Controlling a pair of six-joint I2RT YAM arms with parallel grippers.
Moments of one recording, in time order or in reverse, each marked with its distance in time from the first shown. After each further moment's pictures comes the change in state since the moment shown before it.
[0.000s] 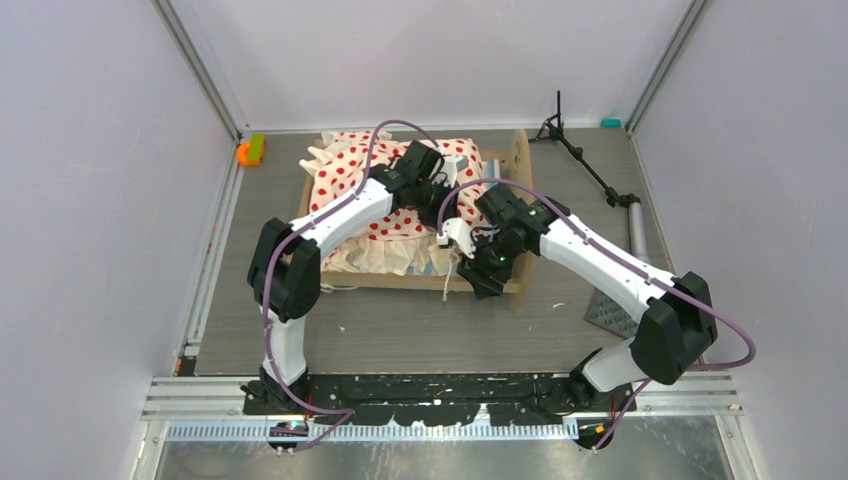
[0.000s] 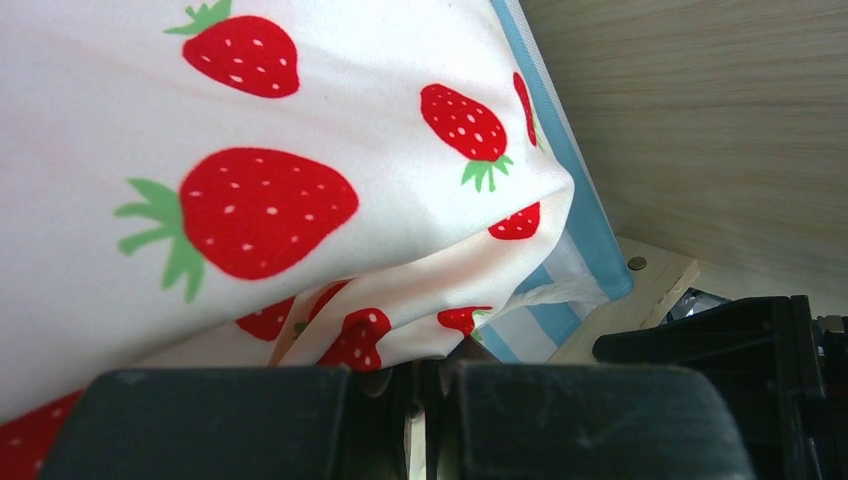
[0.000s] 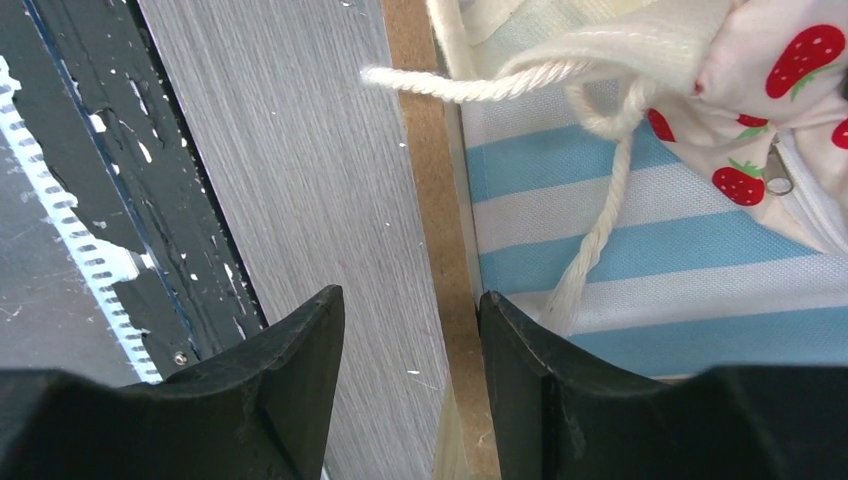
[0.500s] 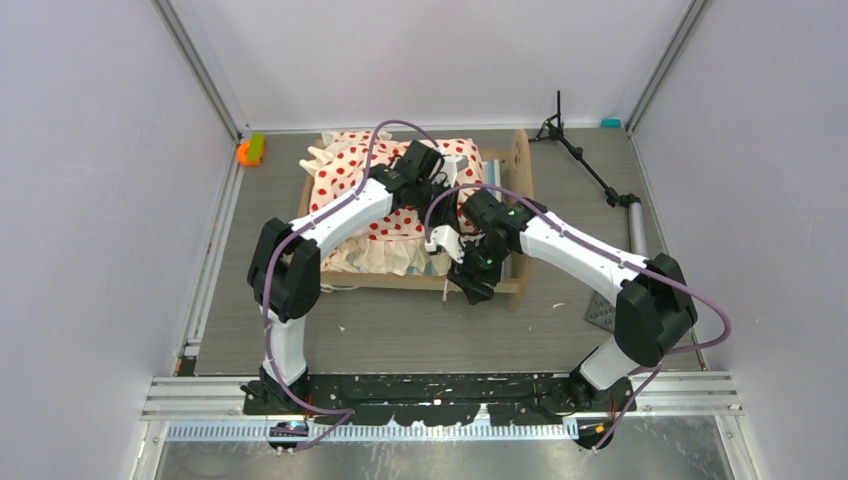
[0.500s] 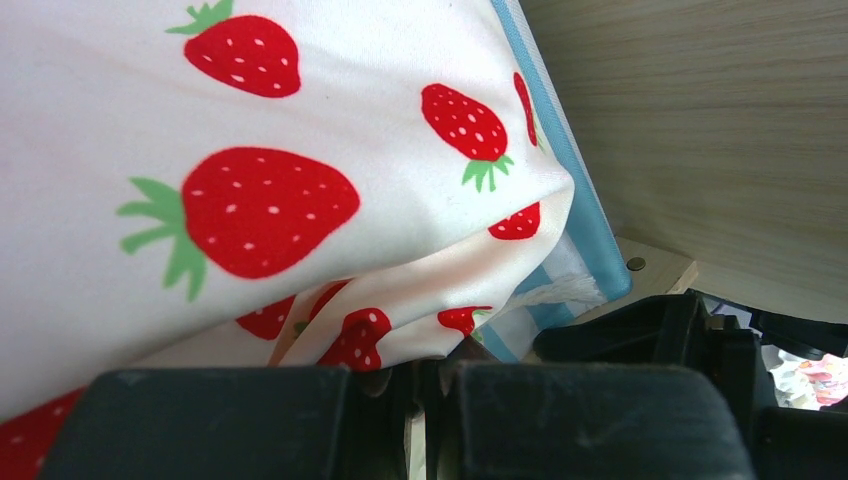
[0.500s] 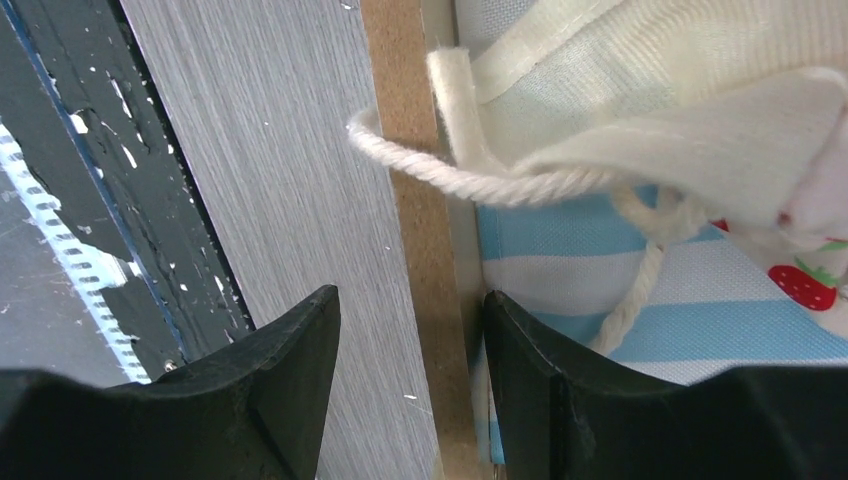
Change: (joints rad) left arm 0.000 0.000 0.000 0.000 0.000 -0.003; right arm 0.034 0.108 0.006 0.028 -0.003 -0.011
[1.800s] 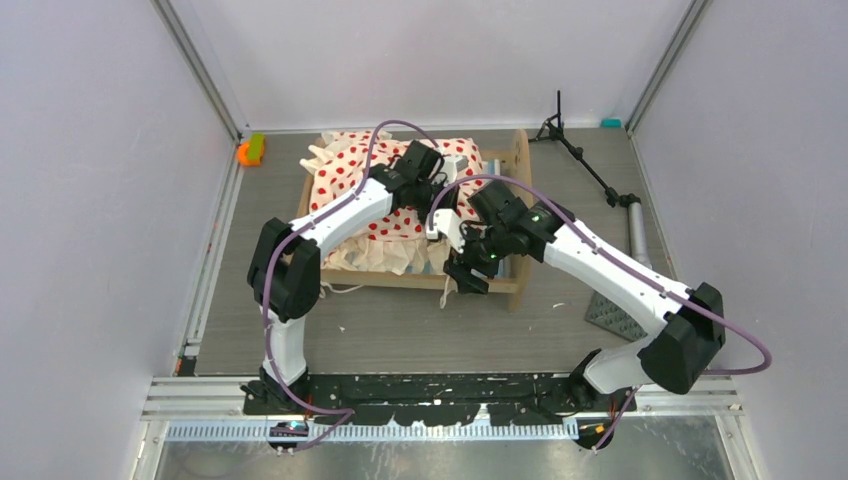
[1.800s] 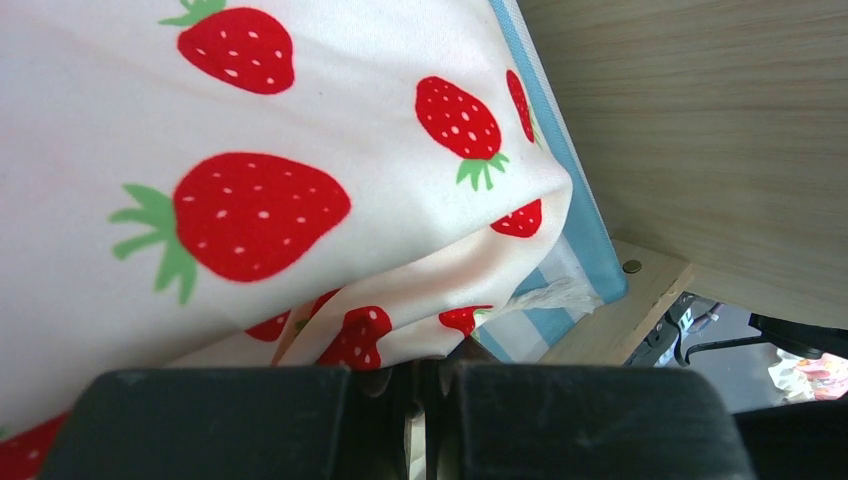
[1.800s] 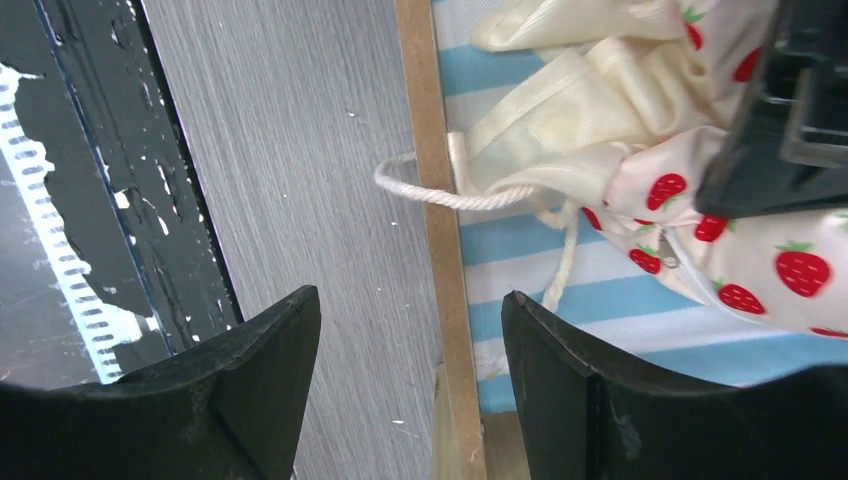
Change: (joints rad) left arm 0.001 0.000 0.000 -0.004 0.003 0.001; right arm 0.050 -0.141 0.046 0.068 0.022 0.081
